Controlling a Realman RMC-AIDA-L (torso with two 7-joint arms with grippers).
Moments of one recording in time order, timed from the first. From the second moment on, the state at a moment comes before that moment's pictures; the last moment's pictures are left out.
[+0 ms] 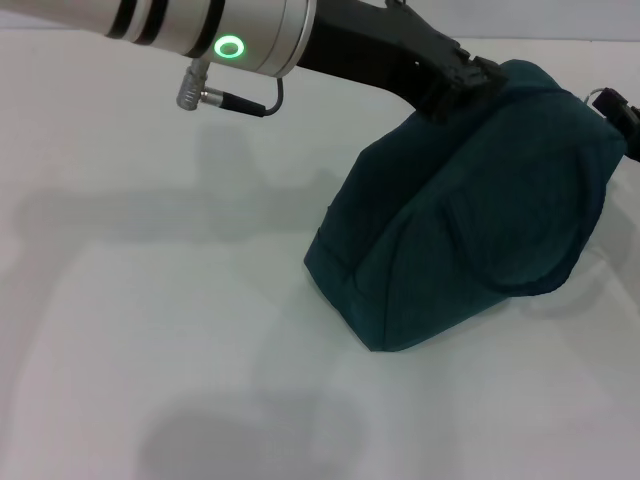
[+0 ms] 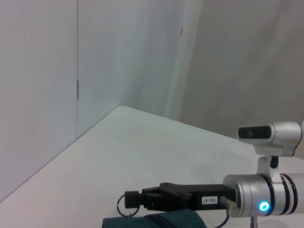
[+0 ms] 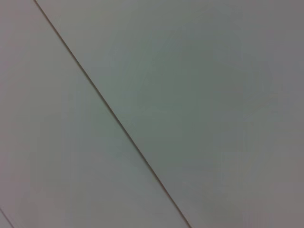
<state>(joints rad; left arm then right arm) -0.61 -2.09 1.39 1.56 1.99 1.38 -2.40 0.50 2.03 -1.37 -0.18 -0.50 -1.19 1.10</state>
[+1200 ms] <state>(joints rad) -0.33 -2.08 1.08 1.15 1.45 1.57 -1.70 0.36 1.92 -1.39 -0.30 -0.68 -1.84 0.88</state>
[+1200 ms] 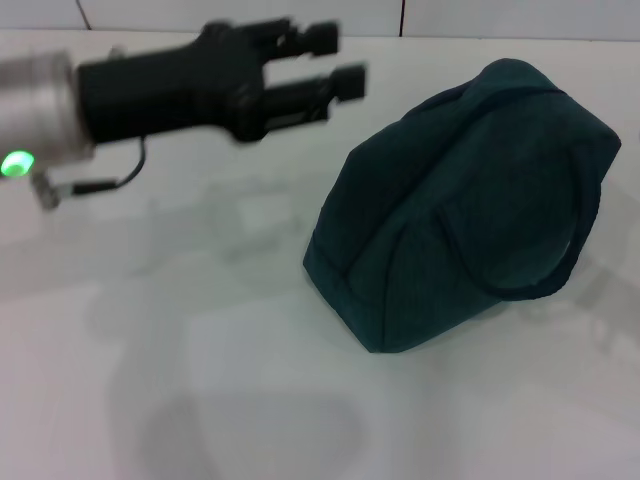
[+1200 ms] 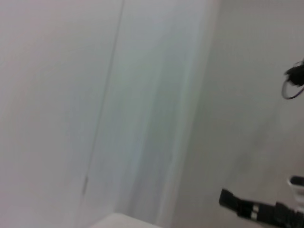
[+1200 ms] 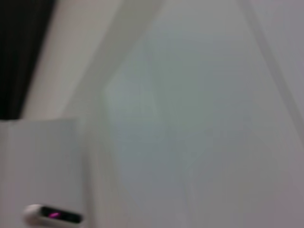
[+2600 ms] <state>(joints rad) -0.24 -2.09 1.01 0.46 1.67 1.58 -0.86 0.23 1.97 -1.35 -0.24 -1.12 -1.53 0.64</state>
